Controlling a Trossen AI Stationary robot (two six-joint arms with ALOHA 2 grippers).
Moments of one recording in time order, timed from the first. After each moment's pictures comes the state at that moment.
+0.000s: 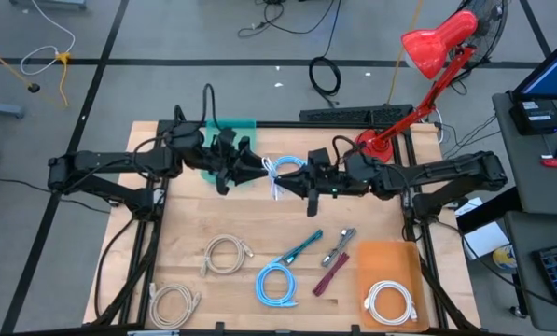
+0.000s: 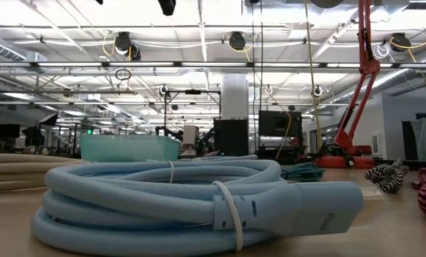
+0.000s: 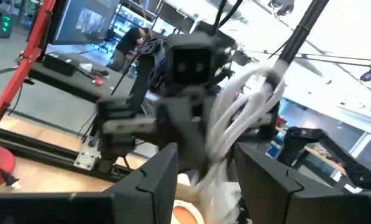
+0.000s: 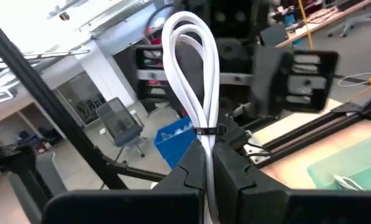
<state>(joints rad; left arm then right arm) 0.18 1.21 0.94 0.42 0.41 -0.51 0.09 1.41 1.16 0.28 0.13 0.52</state>
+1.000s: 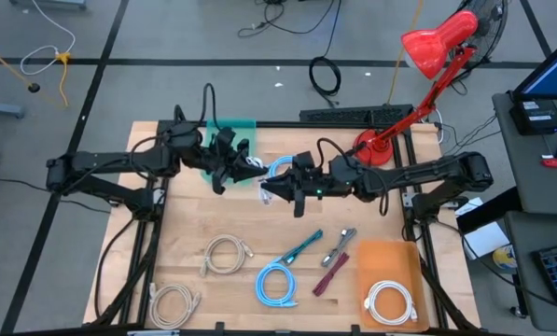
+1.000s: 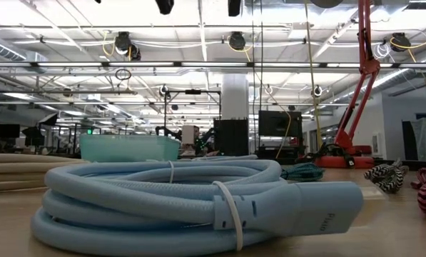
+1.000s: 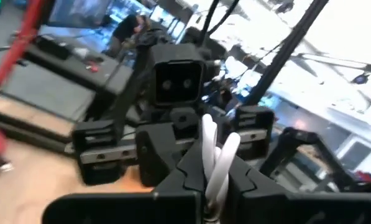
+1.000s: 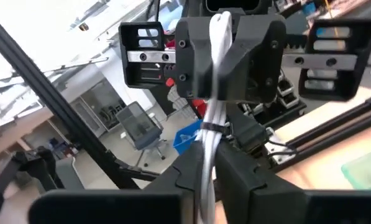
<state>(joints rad) 0.22 1.18 0.94 0.34 0.46 -0.56 0.07 1.51 1.16 0.47 0.02 0.60</state>
